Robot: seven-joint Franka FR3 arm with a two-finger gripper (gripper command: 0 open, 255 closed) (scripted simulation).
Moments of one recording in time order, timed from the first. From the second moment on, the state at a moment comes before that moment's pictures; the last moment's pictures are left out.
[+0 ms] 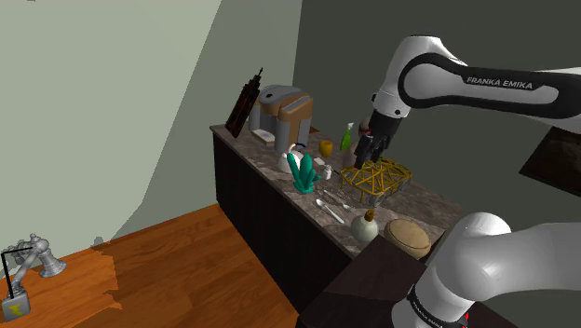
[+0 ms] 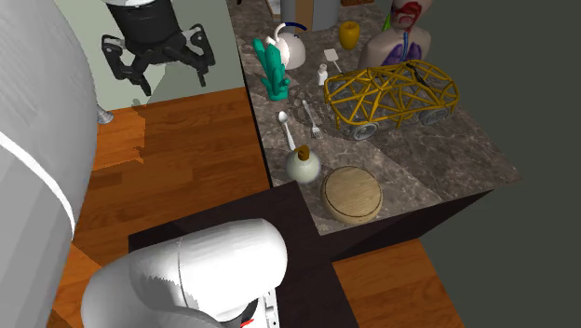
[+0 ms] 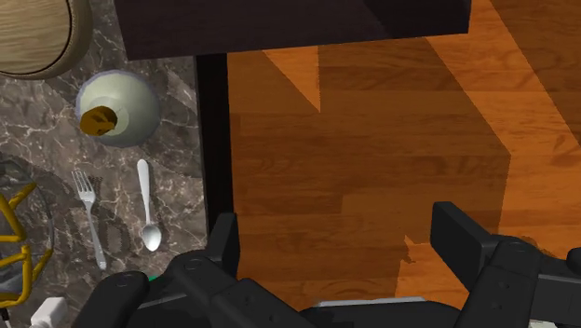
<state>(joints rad) -0.05 -0.84 -0.08 -2.52 0.00 1.75 -0.07</state>
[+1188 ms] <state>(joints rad) -0.15 -0.49 -0.40 -2.74 -0.17 2.29 -0.38</state>
